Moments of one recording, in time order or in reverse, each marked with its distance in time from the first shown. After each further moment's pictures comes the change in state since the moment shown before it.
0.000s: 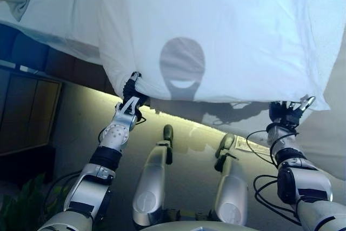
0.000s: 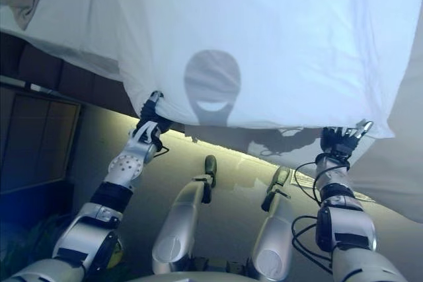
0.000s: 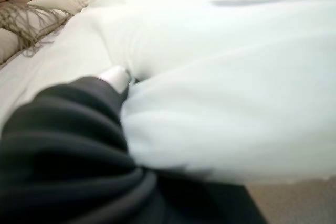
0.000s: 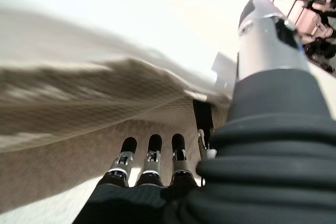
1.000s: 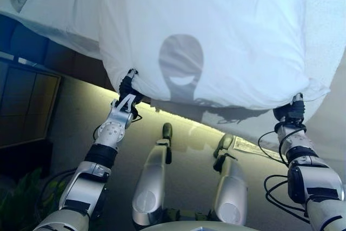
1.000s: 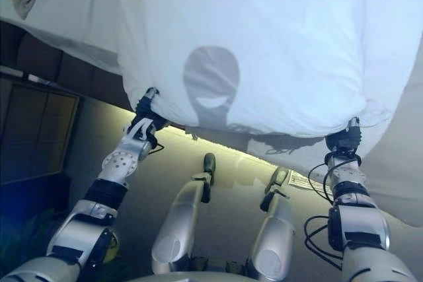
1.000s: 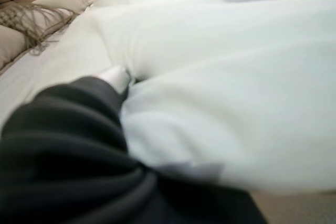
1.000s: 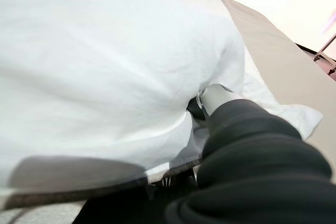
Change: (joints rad) left arm -0.019 0.043 0.008 0.027 0.004 0.010 -0.008; right arm 0.020 -0.050 0.087 0.018 -0.196 0.045 -0.043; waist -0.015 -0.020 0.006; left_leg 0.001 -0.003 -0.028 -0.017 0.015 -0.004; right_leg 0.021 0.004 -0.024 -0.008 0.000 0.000
